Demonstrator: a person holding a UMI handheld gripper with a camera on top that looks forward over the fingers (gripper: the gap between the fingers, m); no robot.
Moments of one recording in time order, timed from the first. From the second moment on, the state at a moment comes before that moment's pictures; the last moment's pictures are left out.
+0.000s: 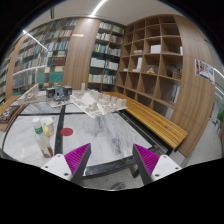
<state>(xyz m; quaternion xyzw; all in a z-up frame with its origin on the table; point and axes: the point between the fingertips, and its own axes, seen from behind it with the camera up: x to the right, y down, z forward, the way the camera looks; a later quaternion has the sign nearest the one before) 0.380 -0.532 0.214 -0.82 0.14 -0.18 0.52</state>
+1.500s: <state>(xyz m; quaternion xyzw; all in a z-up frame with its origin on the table) 0.128 -0.307 0.085 -0.79 0.03 -0.02 0.62</state>
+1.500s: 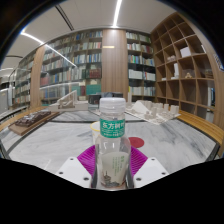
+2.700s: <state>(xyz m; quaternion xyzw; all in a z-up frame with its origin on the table) 0.169 -0.101 0.208 -0.23 -0.62 -0.69 0.30</state>
